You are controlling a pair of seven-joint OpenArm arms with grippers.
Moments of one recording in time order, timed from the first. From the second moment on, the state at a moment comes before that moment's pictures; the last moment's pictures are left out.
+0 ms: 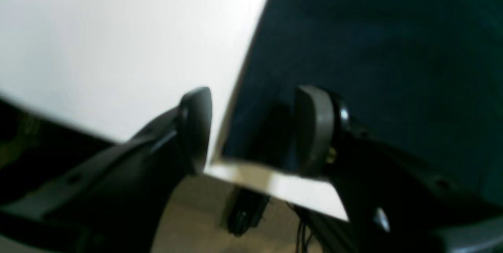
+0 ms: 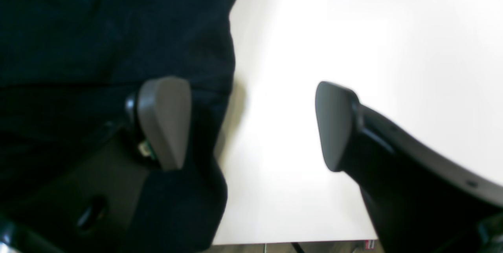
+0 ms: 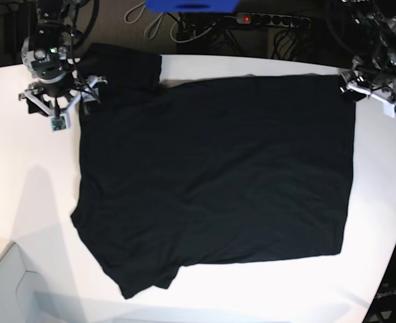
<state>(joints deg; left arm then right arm) 15.7 -7.8 -42.6 90.7 -27.8 -20.5 56.7 -23.0 0.7 19.5 108.8 -7.9 20.8 -40.1</state>
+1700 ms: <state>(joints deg) 19.5 -8.7 -35.2 93.9 -21.3 -20.5 55.3 -31.3 -1.4 16.6 110.8 -7.6 20.9 -39.9</state>
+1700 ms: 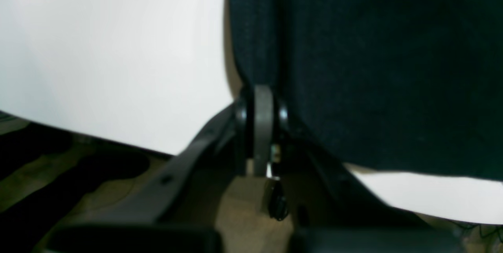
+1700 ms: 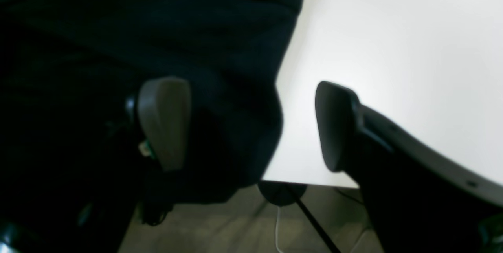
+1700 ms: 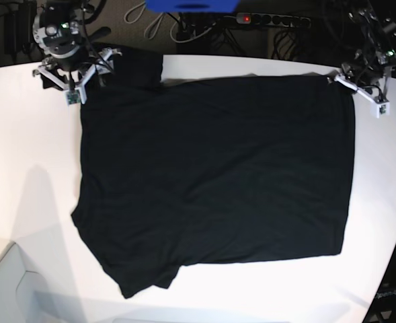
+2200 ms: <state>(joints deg) 20.3 -8.1 -35.0 98.7 -20.0 -20.5 59.3 -33.6 -1.9 12.8 108.3 -7.1 20.7 -38.2</state>
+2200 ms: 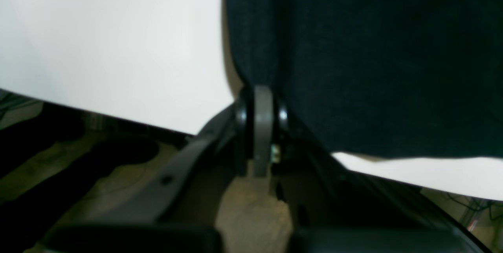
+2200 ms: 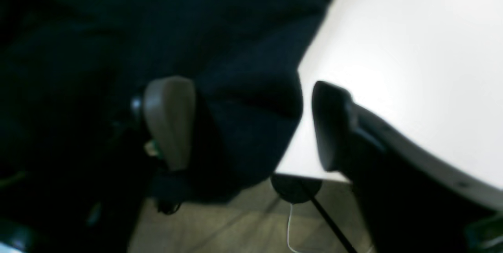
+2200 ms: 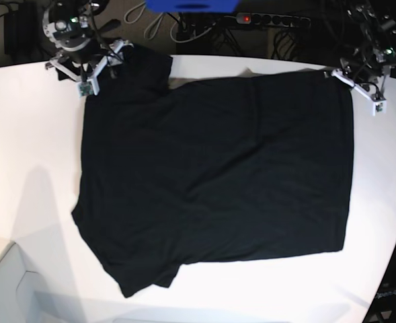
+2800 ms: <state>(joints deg) 14.0 -10.6 -43.3 99.5 -20.1 -20.7 59.8 -36.7 -2.1 13.9 117.1 -7.4 21.8 -39.5</state>
